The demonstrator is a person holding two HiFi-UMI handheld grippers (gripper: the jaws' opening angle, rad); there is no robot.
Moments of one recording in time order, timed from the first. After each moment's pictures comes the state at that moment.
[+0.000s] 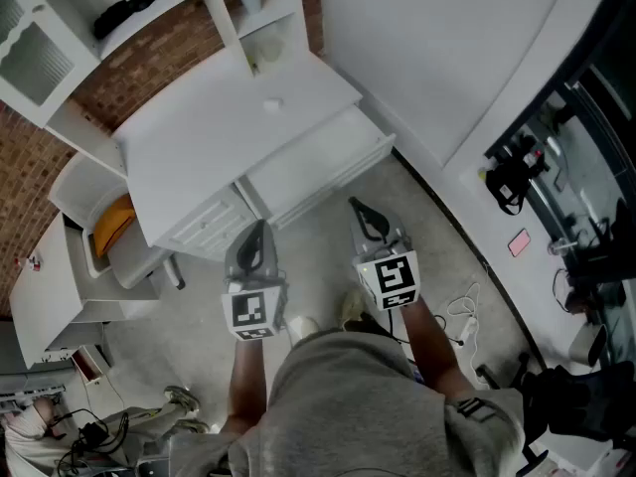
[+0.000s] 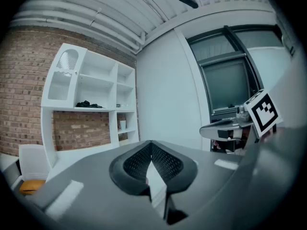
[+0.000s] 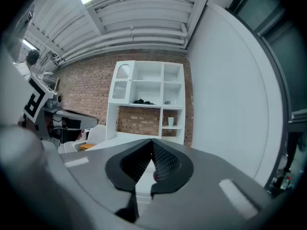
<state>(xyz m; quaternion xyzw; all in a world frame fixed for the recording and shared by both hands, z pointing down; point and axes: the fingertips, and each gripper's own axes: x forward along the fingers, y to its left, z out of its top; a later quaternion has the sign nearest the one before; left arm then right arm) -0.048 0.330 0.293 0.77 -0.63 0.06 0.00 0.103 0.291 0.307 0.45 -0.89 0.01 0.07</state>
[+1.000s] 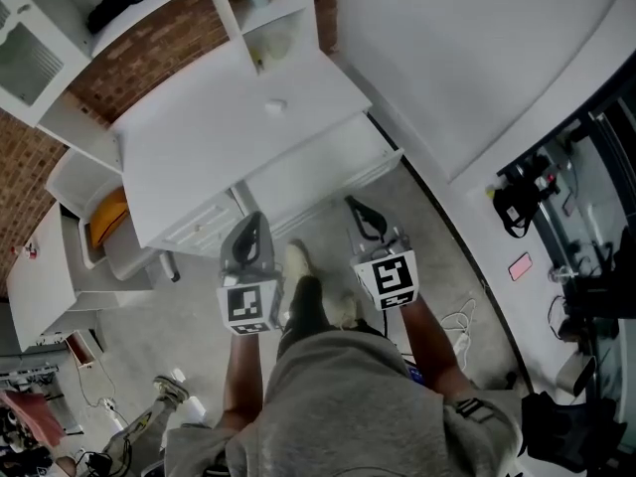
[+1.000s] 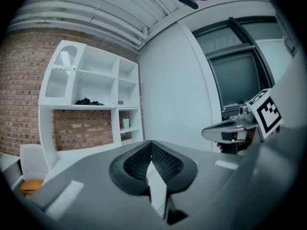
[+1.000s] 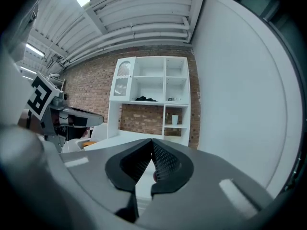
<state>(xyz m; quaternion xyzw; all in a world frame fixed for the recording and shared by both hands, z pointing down) -0.042 0.242 0.300 0.75 -0.66 0.07 0.00 0.103 0.204 0.320 0.40 -0.91 0.01 0.08</state>
